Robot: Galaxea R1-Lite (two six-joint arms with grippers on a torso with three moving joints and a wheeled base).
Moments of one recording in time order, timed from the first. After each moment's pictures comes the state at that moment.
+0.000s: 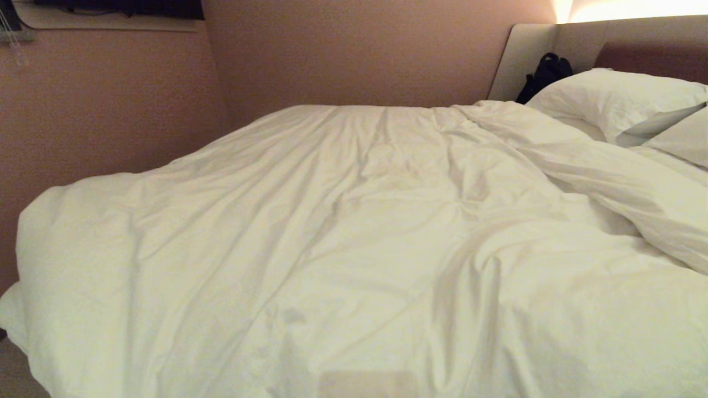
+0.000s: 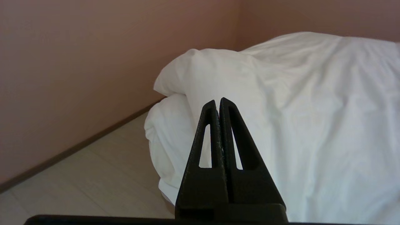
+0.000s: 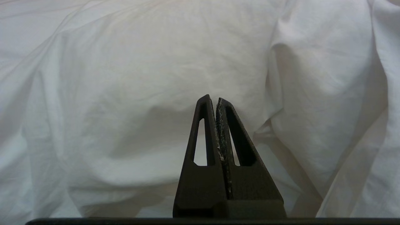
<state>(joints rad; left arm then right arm) 0.02 0.11 -0.49 0.16 0.44 0.03 -0.01 0.00 -0.01 -0.02 -0.01 0.06</state>
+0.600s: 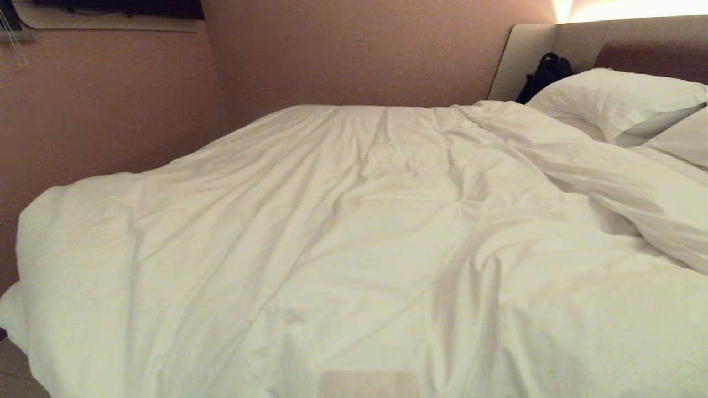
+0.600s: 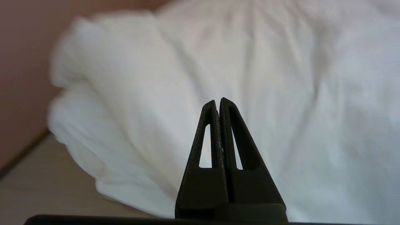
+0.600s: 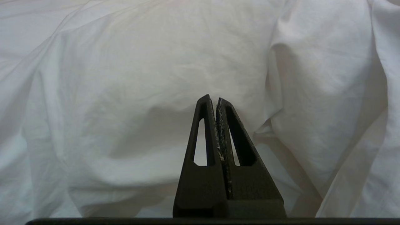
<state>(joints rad) 0.02 0.00 -0.26 0.16 0.02 0.06 -0.01 0.00 -0.01 -0.02 -0.01 0.06</state>
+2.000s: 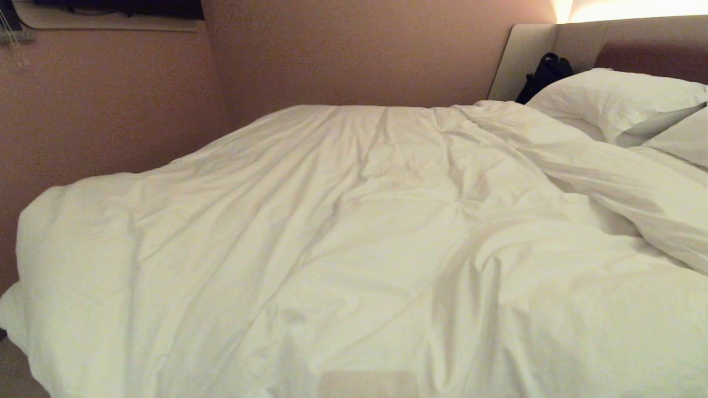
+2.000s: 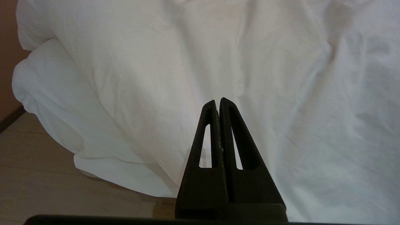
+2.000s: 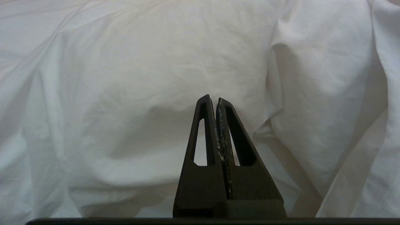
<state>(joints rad) 0.02 0.00 0.00 0.00 0.00 0.01 -0.01 0.00 -0.01 -0.02 -0.01 0.06</state>
